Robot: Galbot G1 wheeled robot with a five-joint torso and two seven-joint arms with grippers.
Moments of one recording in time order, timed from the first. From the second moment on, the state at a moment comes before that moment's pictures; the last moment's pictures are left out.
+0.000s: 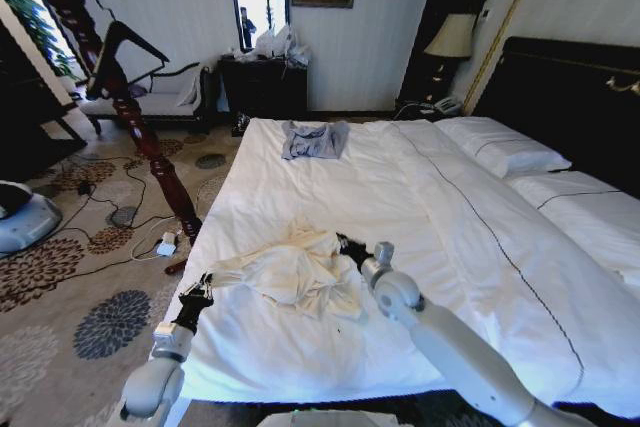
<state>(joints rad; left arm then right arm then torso) 1.59 -1.19 -0.66 -1.95 -0.26 -0.08 0.01 -0.81 0.95 -0.03 1.86 0.91 -0.24 0.33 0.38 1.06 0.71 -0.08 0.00</state>
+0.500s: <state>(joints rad) 1.31 -0.97 -0.76 -2.04 -0.68 0.00 -0.02 -0.45 0.90 0.07 1.89 1.07 -0.19 0.24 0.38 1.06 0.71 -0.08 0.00</state>
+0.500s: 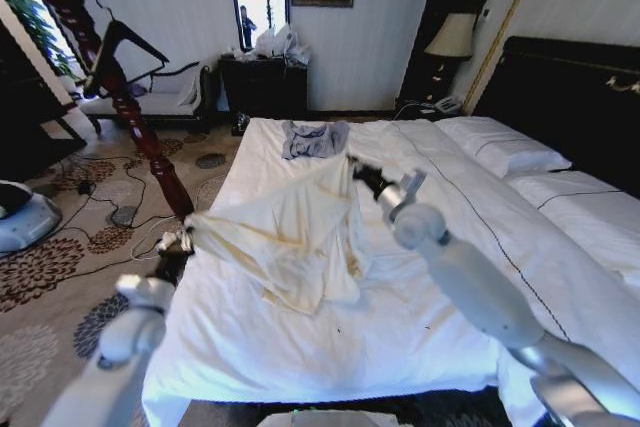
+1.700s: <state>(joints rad) 1.31 -0.86 -0.98 -2.06 -0.84 -0.02 0.03 -0.48 0.74 0.29 2.14 1.16 -0.13 0.14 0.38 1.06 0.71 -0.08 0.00</state>
